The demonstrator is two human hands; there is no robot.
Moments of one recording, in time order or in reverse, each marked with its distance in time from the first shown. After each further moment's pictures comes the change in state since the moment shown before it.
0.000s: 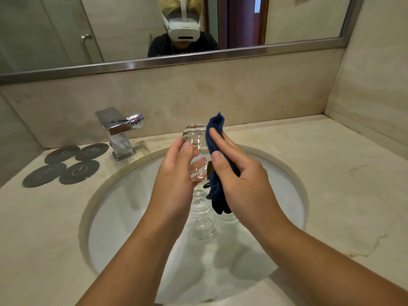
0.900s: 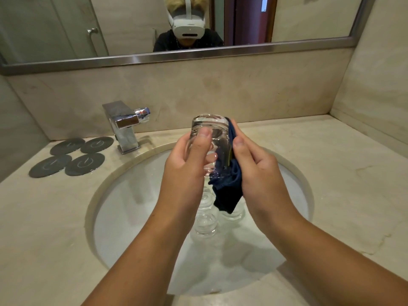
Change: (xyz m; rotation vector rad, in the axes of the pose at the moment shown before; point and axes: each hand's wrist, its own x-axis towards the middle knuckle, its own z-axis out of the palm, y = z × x) left_hand -0.011 0.008 0.006 -0.009 -0.017 0.063; right_hand 0.002 -0.005 -0.002 0.185 0.016 0.073
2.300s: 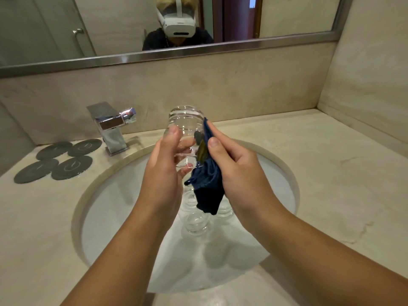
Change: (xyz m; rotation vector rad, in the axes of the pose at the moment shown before) left_hand 0.006 -0.001 -0.005 -0.079 0.045 -0.057; right_hand -0.001 0.000 0.003 0.087 -0.030 0.127
